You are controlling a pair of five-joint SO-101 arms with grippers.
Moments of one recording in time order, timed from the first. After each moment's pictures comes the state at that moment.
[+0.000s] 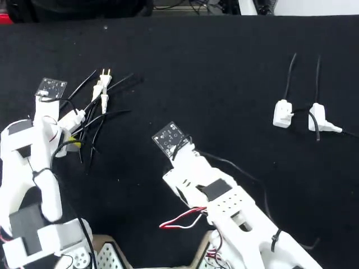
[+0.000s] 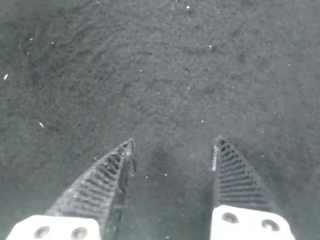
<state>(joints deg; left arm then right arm) -28.8 -10.6 38.8 46.0 -35.5 -31.1 -46.1 81.5 27.5 9.9</state>
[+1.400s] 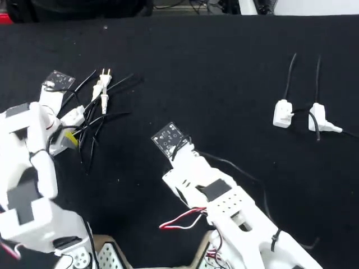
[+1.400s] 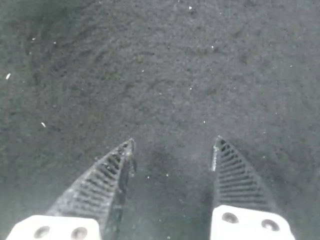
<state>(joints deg) -28.1 3.3 23.0 53.8 -47.3 -31.5 -46.1 81.5 27.5 9.9</state>
